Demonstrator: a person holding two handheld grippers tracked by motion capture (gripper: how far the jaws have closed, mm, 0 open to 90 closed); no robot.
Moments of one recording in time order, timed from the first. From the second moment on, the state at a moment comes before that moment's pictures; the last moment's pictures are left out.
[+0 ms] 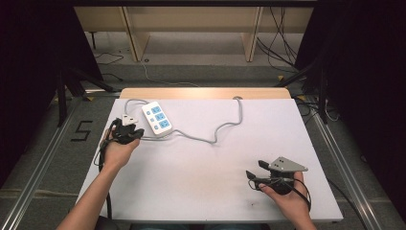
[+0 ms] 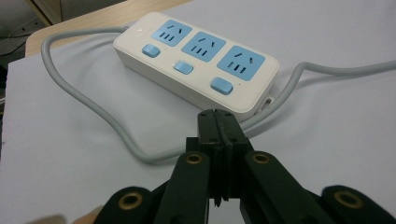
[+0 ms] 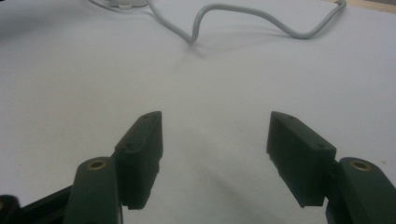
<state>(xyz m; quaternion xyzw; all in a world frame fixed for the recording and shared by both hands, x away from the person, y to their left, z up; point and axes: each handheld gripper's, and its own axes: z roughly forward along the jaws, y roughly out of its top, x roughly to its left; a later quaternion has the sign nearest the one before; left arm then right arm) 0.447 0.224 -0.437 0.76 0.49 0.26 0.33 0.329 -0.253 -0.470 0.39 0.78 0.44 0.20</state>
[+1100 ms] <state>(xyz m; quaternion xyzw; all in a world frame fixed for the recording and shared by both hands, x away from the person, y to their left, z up) 0.484 0.222 -0.437 0.77 0.50 0.25 0.31 0.330 -0.254 -0.470 0.39 0.78 0.44 0.20</state>
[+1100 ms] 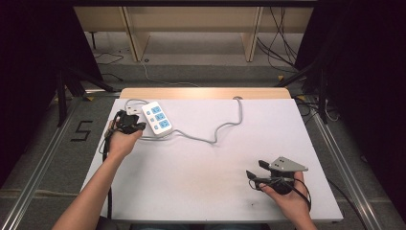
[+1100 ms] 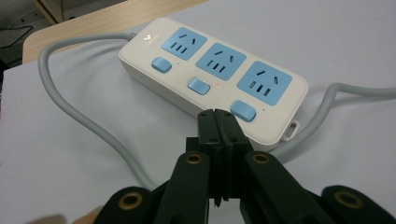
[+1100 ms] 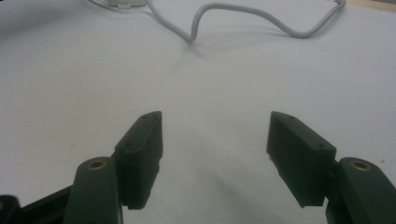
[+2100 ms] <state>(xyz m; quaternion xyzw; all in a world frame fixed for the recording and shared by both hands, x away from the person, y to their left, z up) 0.515 0.218 -0.438 0.78 0.49 0.26 0.29 0.329 -0.254 -0.469 0.39 0.78 0.44 0.20</state>
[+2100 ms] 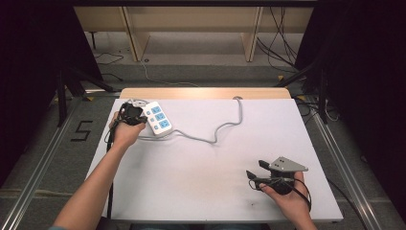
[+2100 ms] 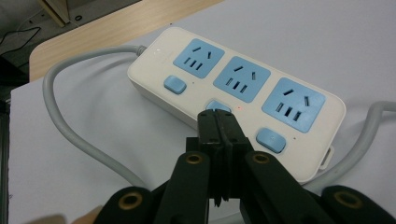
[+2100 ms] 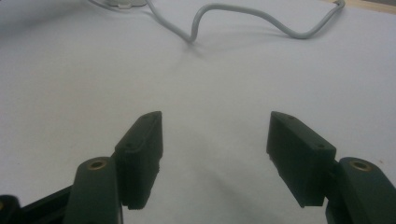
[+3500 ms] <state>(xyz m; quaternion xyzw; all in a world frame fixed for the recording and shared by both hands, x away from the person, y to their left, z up) 0.565 0.219 -0.433 0.77 0.52 0.26 0.27 0.329 -0.252 -0.470 0.39 0.78 0.44 0.19</state>
